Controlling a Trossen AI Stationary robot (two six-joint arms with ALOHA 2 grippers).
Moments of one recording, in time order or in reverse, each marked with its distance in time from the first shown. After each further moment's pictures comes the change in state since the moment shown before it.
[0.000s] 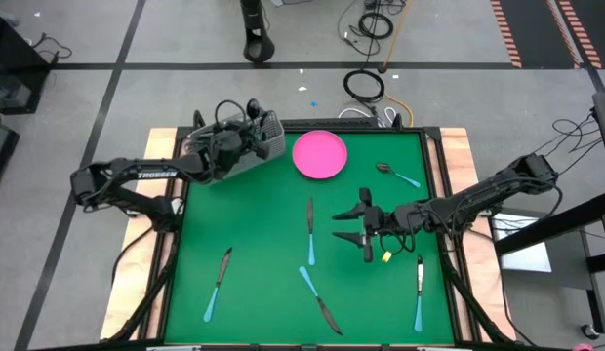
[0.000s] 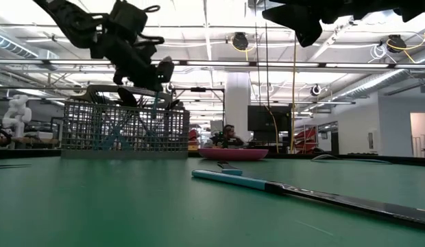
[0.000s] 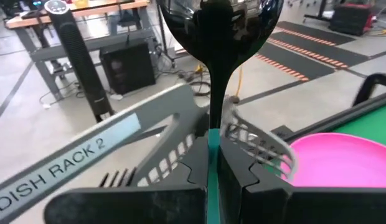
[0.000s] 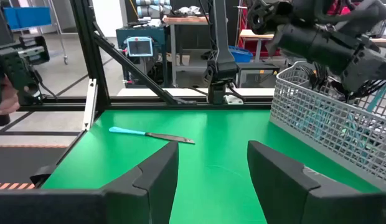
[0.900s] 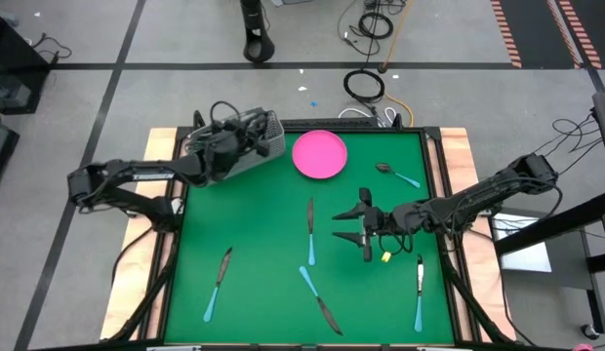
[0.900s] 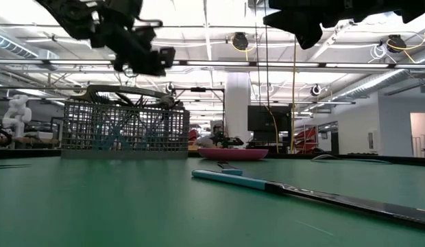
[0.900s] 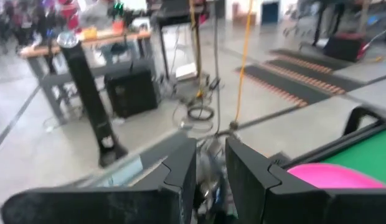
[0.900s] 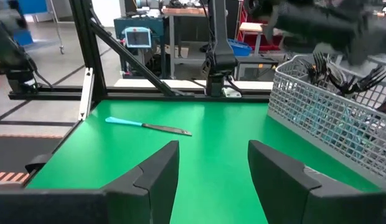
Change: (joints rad) left arm -0.065 -0.051 0.024 0.045 -0.087 0.068; right arm -0.002 0.000 0.000 -0.036 0.001 -0.014
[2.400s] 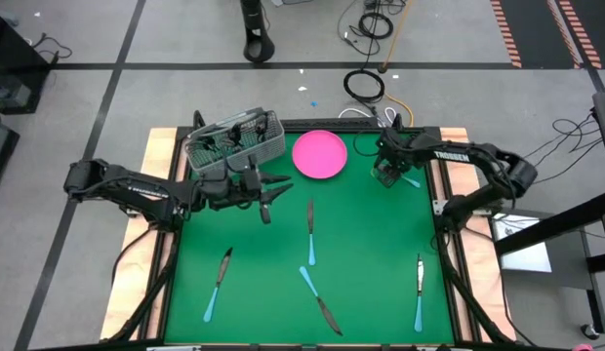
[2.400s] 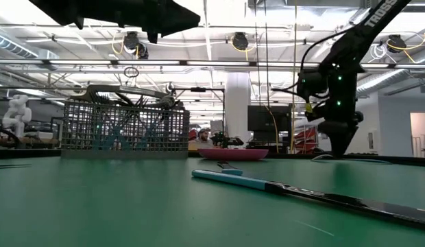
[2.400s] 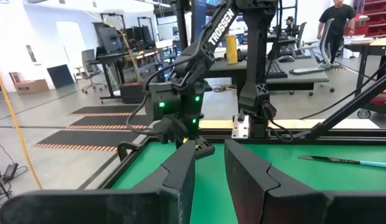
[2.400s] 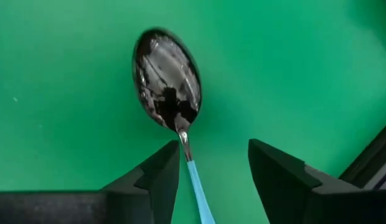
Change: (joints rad) left arm -0.411 -0.016 -0.042 0.238 0.480 0.199; right arm -1.071 0.258 0.145 -1.120 -0.080 -0.063
